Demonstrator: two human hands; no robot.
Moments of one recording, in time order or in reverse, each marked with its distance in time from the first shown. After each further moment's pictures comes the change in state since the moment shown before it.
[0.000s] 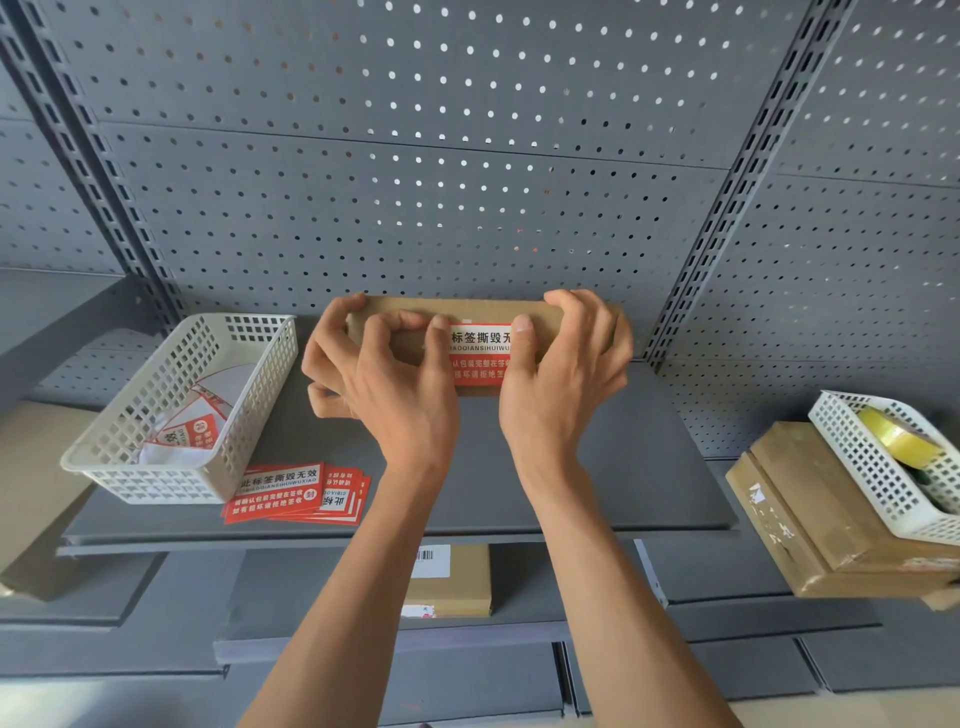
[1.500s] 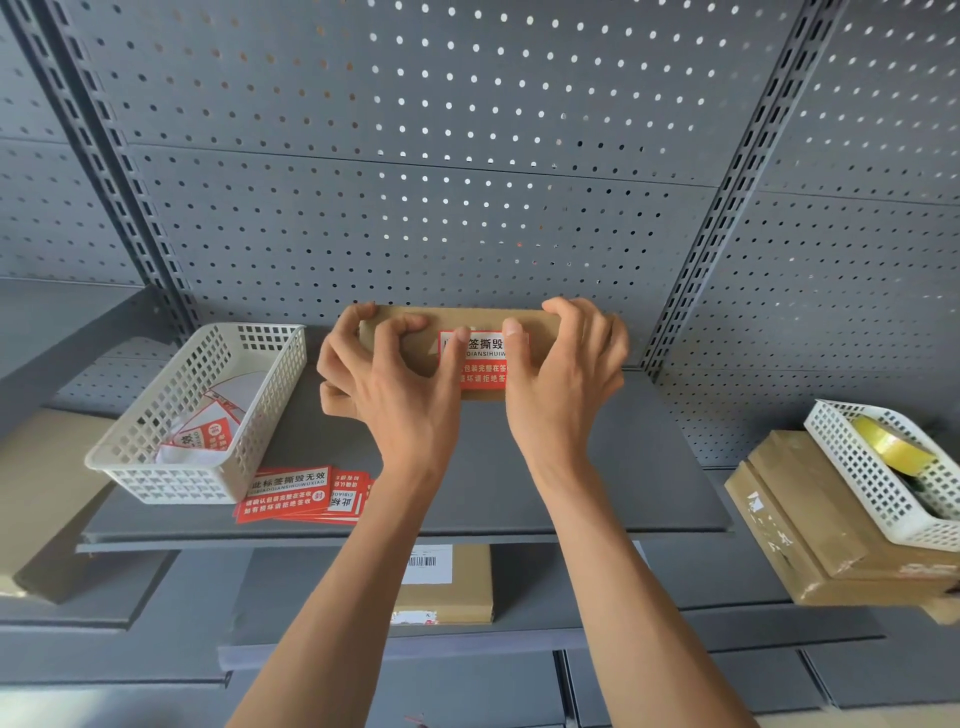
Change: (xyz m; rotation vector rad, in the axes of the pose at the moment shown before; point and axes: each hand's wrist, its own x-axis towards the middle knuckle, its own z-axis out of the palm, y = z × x) left_hand 0.000 -0.003 -0.009 0.079 -0.084 0.083; right_hand 0.004 0.004 -0.006 -0.020 -0.080 -0.058
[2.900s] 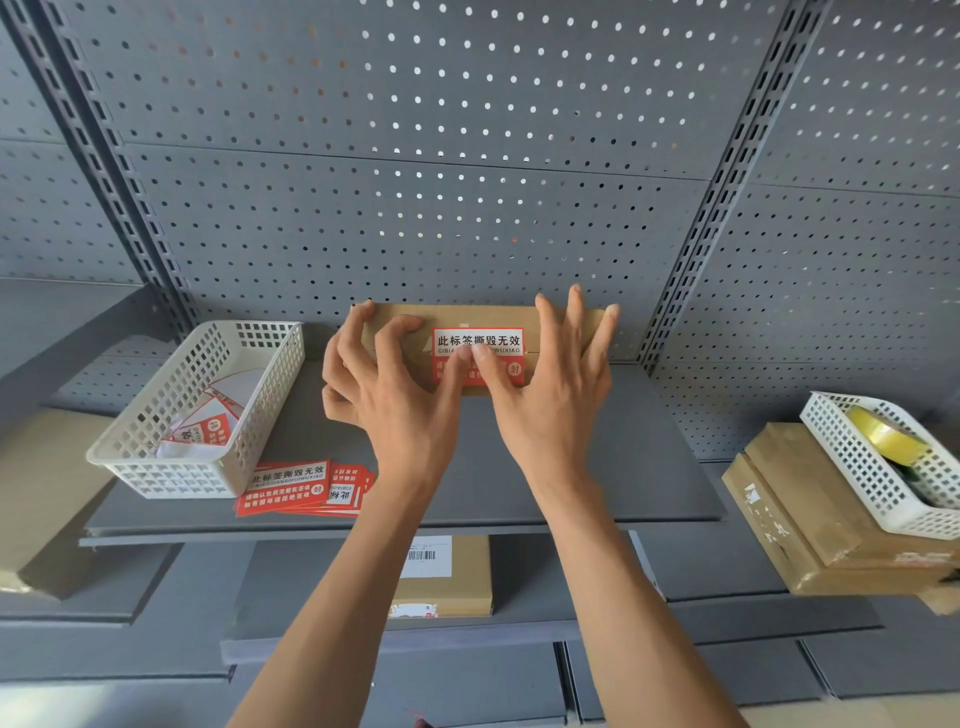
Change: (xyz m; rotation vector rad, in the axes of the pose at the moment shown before) left_hand -0.013 -0.012 -0.002 0.067 -0.084 0.064; right_hand -0.013 0.015 -0.007 -0.083 -0.144 -0.108
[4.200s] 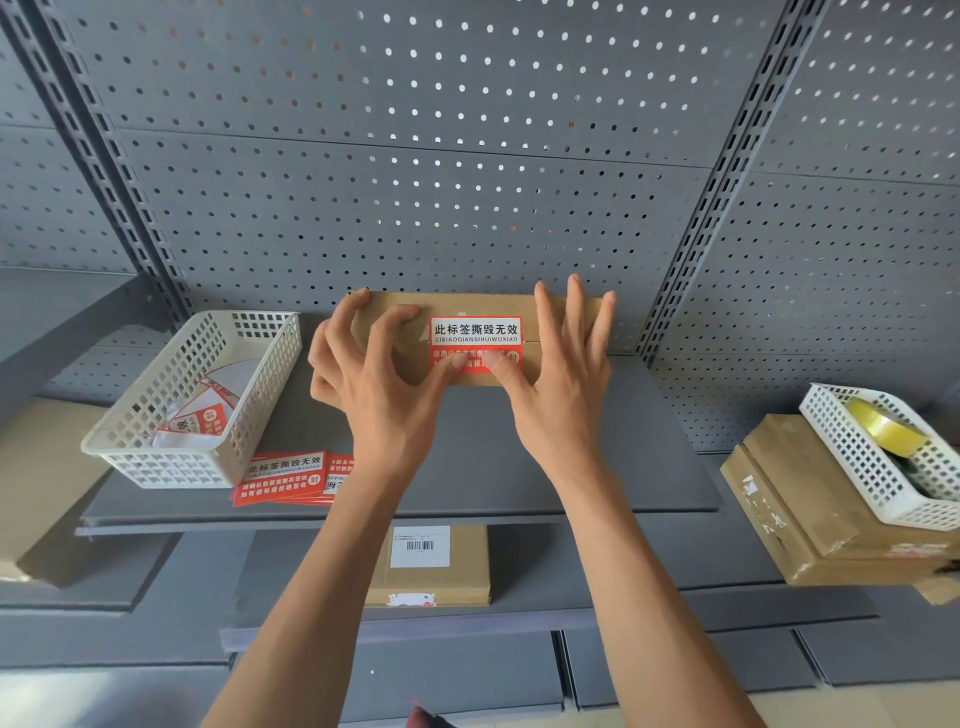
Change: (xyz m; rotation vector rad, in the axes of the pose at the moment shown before) left_hand 0.005 -0.015 -0.011 -0.028 -0.065 0.101; right_hand 0.003 0.020 -0.008 0.052 -0.147 -0.086
